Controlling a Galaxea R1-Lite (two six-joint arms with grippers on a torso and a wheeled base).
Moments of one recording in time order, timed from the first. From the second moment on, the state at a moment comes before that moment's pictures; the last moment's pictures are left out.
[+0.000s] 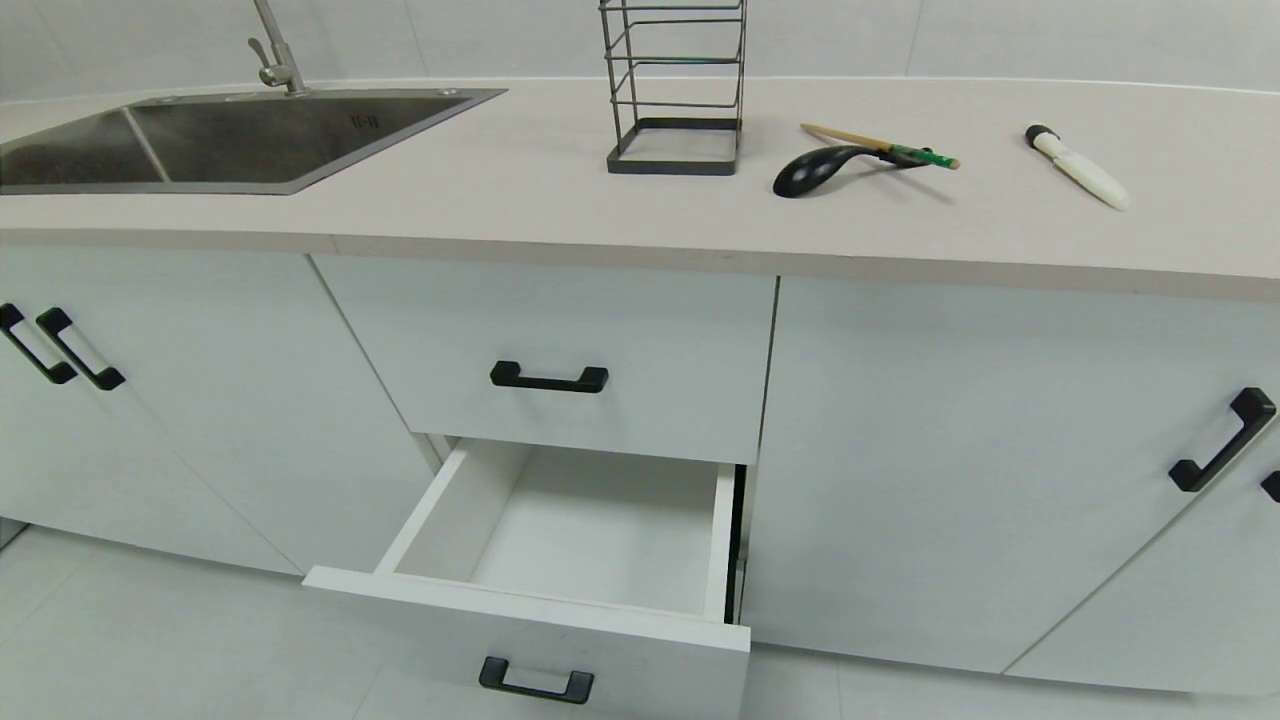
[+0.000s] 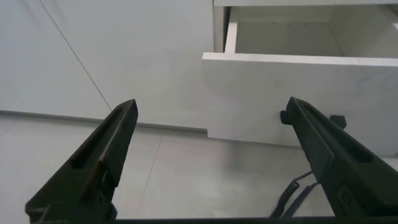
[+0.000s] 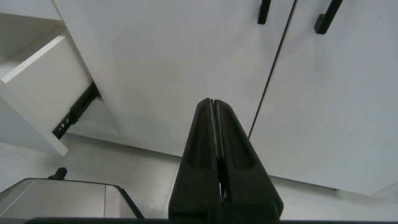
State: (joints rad) left arm 0.00 0.01 0.00 0.00 0.03 0.04; right arm 0.00 0.00 0.00 -0.01 0.06 -0.04
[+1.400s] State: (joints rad) left arm 0.01 0.00 0.00 0.00 0.04 -0.04; right arm 0.00 0.00 0.00 -0.01 0.06 -0.04
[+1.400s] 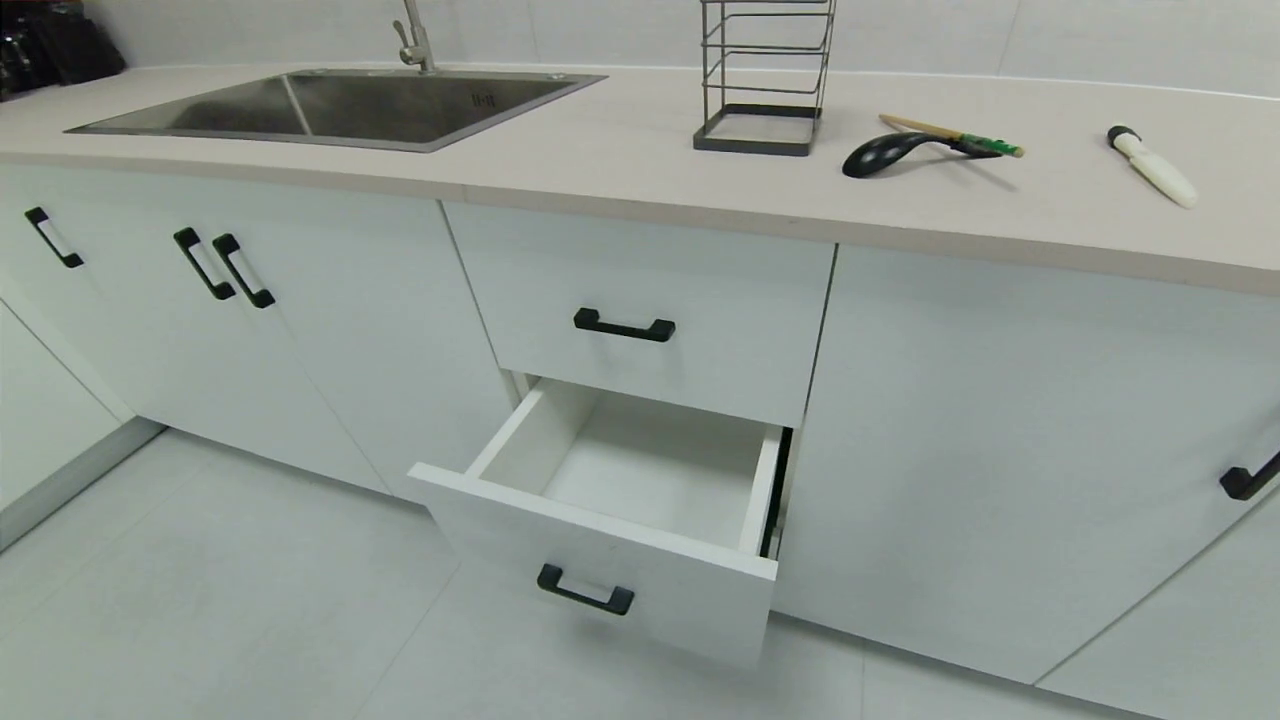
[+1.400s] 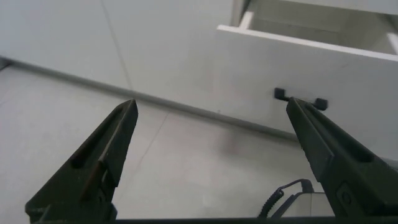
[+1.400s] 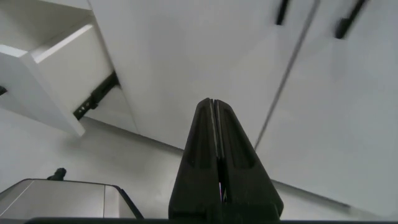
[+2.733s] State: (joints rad) left arm 0.01 0.00 0.00 0.00 0.05 -0.04; right arm 0.00 0.00 0.00 -0.01 0.06 -0.04
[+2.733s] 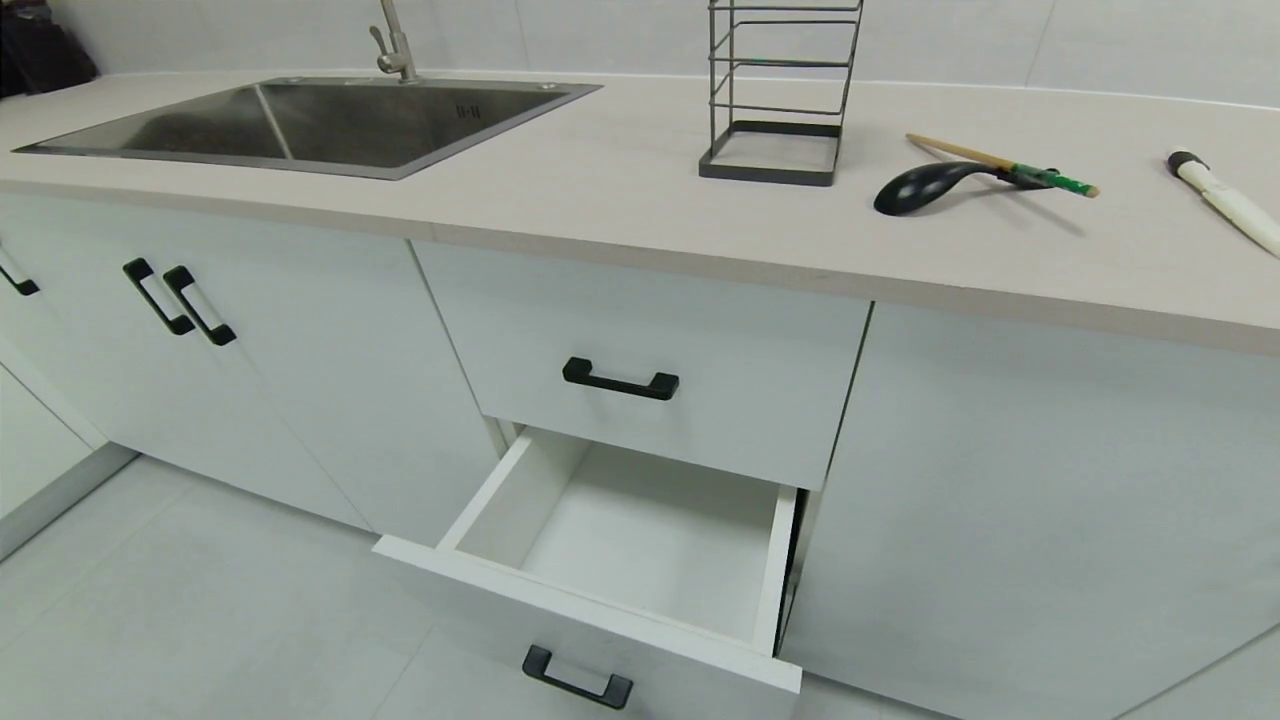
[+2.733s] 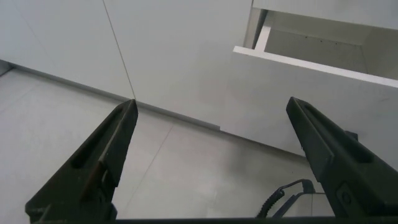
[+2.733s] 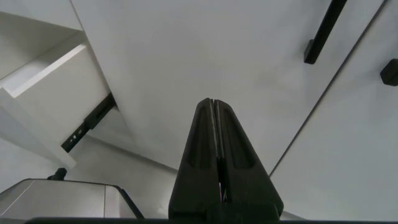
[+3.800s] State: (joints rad) left arm 0.01 0.00 0.00 0.00 0.05 -0.04; right arm 0.00 0.00 0.00 -0.01 0.06 -0.04
